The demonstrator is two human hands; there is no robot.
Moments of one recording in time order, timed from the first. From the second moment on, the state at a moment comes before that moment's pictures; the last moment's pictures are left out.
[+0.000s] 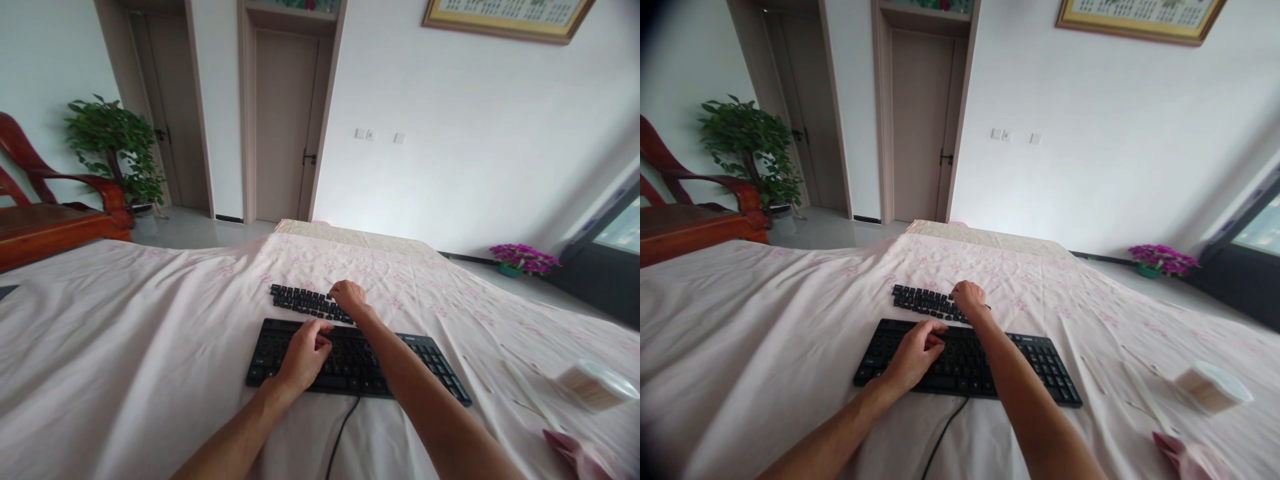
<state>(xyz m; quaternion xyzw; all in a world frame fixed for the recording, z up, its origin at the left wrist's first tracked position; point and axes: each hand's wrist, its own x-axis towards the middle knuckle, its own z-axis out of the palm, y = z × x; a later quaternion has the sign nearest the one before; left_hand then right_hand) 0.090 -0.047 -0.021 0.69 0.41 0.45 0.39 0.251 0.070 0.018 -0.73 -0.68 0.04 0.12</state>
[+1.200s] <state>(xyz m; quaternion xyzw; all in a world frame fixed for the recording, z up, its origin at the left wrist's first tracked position) 0.088 -0.057 -0.017 0.77 0.39 0.40 0.32 0.283 -0.081 0.010 -0.57 -0.64 0.09 0.51</state>
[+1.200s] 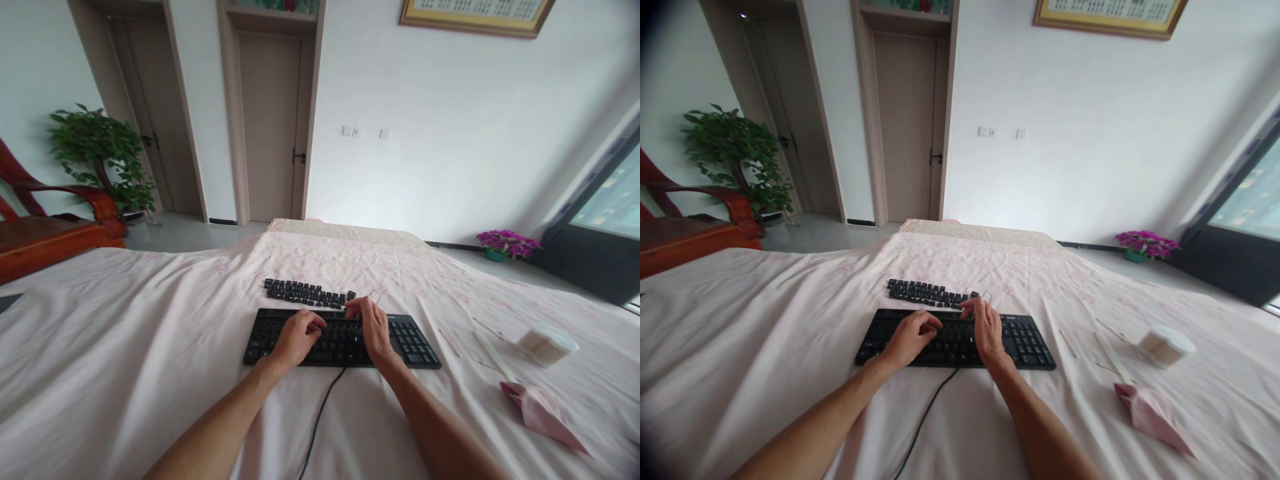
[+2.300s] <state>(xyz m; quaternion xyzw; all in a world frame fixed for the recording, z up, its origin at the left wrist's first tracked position) 0.088 -0.058 -0.018 0.79 0.36 0.42 0.27 0.280 -0.088 -0.001 -0.43 -0.79 -0.05 0.44</state>
